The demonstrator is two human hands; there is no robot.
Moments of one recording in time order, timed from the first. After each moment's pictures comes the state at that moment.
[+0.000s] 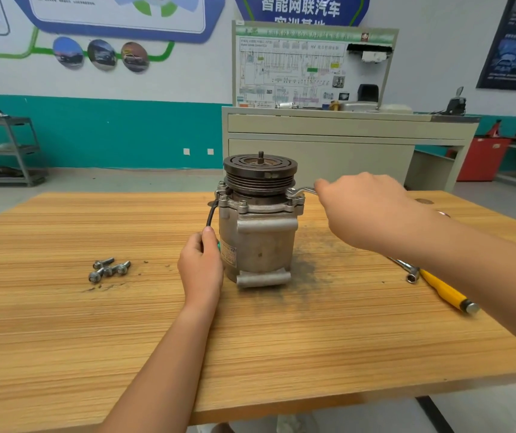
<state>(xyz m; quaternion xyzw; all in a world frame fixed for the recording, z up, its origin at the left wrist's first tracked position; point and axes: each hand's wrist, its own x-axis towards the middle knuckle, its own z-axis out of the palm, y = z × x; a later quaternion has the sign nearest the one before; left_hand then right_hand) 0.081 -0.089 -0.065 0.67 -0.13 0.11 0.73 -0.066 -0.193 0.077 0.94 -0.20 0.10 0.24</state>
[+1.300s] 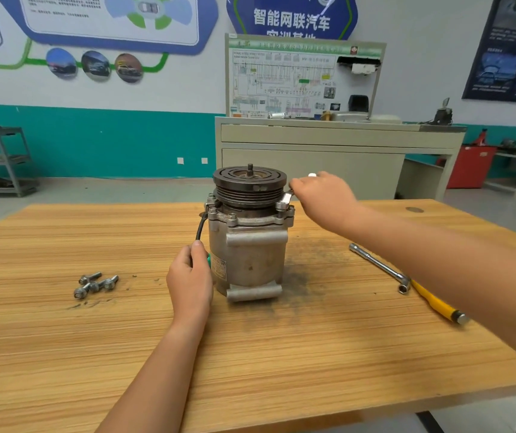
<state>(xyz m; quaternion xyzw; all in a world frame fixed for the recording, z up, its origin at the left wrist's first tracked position) 0.082 -0.091 -0.066 0.67 -0.13 0.10 0.72 0.011 -0.275 0.048 0.93 -0.08 0.24 0.28</state>
